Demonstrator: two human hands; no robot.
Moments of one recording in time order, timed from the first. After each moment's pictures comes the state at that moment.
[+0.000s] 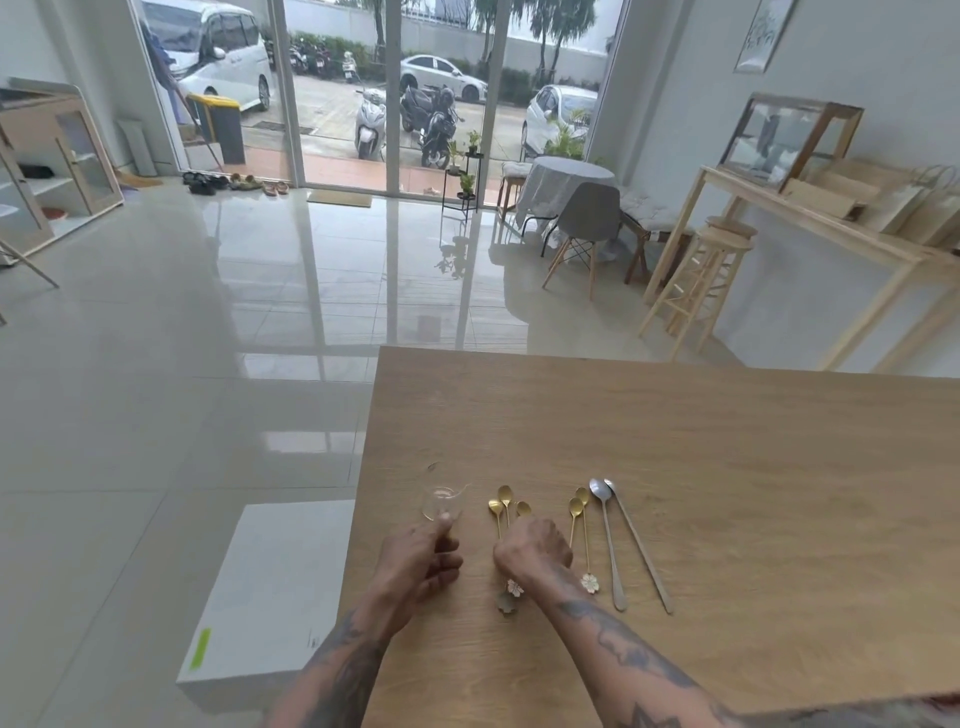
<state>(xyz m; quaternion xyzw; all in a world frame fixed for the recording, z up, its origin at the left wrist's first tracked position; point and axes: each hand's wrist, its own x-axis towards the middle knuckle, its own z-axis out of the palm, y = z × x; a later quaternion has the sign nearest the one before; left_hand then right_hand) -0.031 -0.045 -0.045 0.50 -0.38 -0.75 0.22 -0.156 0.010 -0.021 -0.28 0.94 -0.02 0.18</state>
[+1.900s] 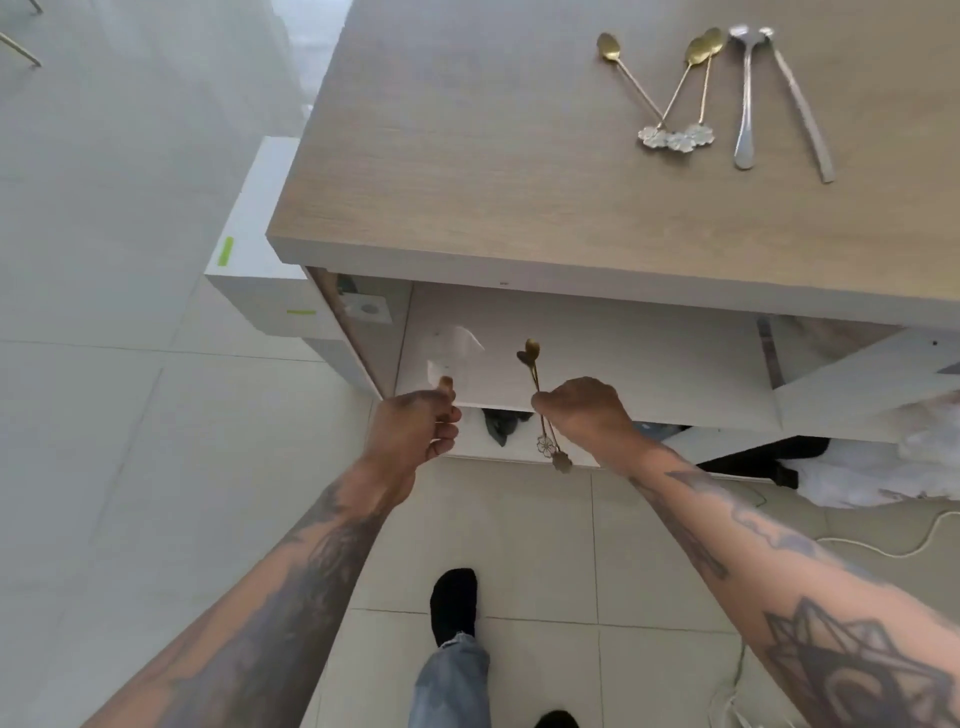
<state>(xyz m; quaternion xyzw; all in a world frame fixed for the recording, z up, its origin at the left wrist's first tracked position) 0.059 0.160 -0.242 0.62 -0.34 -0.68 0.19 -0.129 0.206 -0.260 -0.35 0.84 -0.13 0.39</state>
